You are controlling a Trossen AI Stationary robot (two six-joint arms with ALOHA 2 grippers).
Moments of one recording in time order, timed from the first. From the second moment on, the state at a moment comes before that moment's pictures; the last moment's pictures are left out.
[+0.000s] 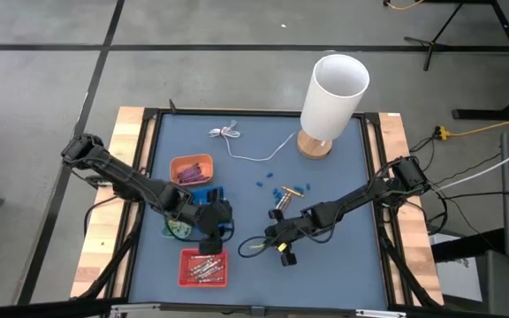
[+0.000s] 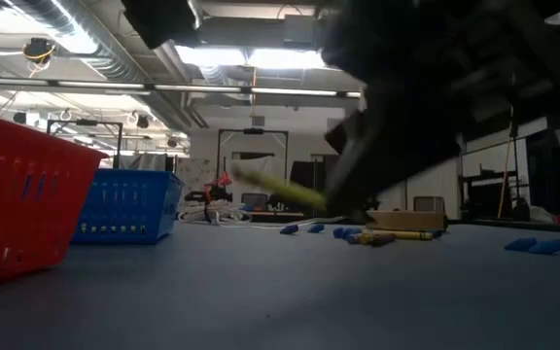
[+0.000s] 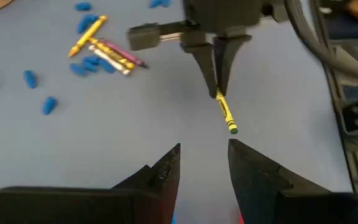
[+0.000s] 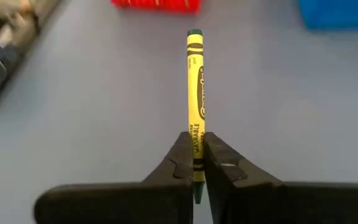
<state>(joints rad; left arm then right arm) -0.43 1.46 1.11 -0.49 -0.27 -0.43 0.39 1.87 0.98 0.13 -0.02 0.15</state>
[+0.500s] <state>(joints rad) -0.51 1.46 1.11 -0.47 -0.27 -0.39 0.39 1.86 0.98 0.55 0.04 0.15</state>
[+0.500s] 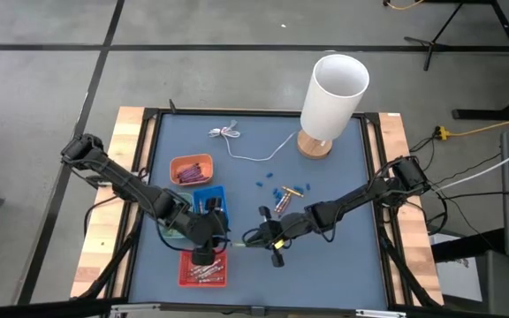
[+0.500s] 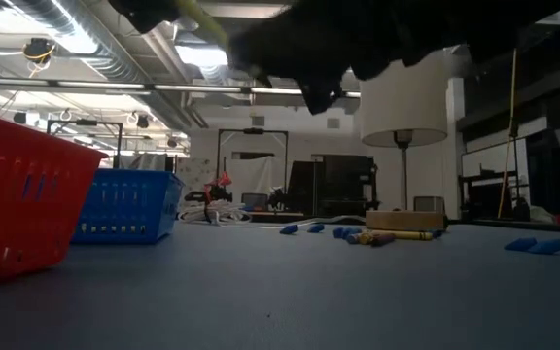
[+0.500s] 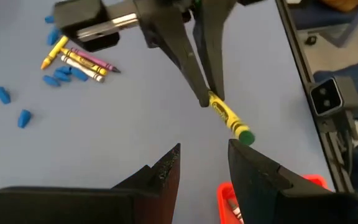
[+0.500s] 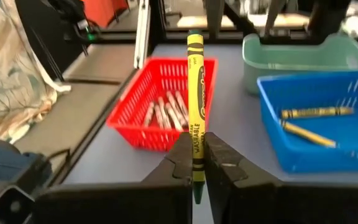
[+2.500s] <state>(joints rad) -0.55 1.46 1.11 -0.28 -0.39 -0.28 0.39 1.86 0.98 0.80 0.15 0.02</state>
